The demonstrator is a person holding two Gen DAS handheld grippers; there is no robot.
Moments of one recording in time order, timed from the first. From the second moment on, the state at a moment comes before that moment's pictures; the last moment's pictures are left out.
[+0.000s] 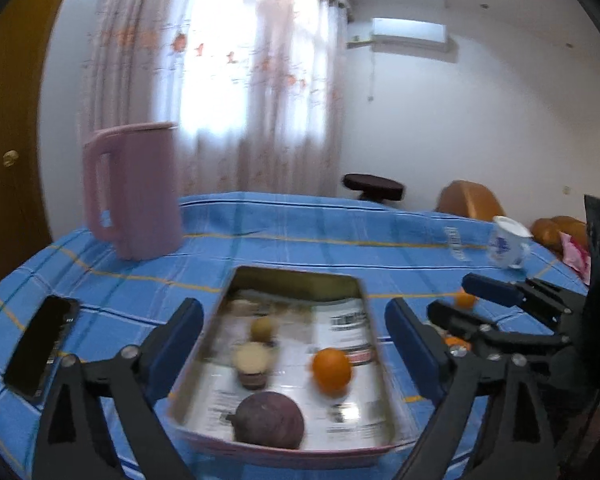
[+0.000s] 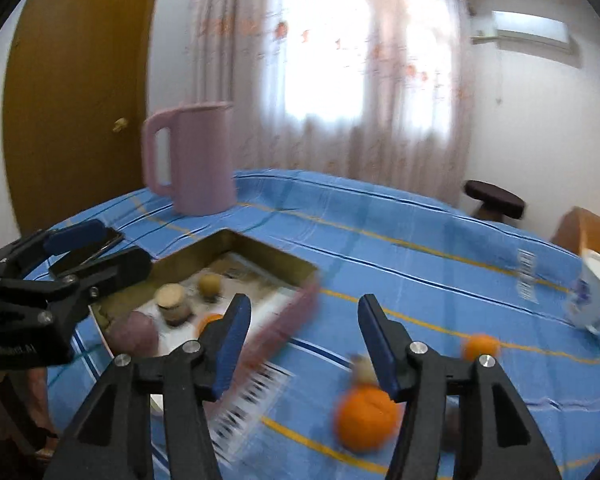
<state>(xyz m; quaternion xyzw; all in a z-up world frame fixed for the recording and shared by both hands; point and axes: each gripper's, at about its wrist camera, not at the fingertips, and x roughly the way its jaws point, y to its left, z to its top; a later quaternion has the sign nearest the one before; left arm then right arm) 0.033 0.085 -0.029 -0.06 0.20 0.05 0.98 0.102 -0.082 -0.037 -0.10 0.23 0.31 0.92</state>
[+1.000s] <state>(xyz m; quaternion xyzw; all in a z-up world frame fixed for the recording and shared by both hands) 0.120 -0.049 -0.081 0.01 0.37 -0.11 0.92 0.142 -0.208 -0.096 -0.04 0.40 0.20 0.89</state>
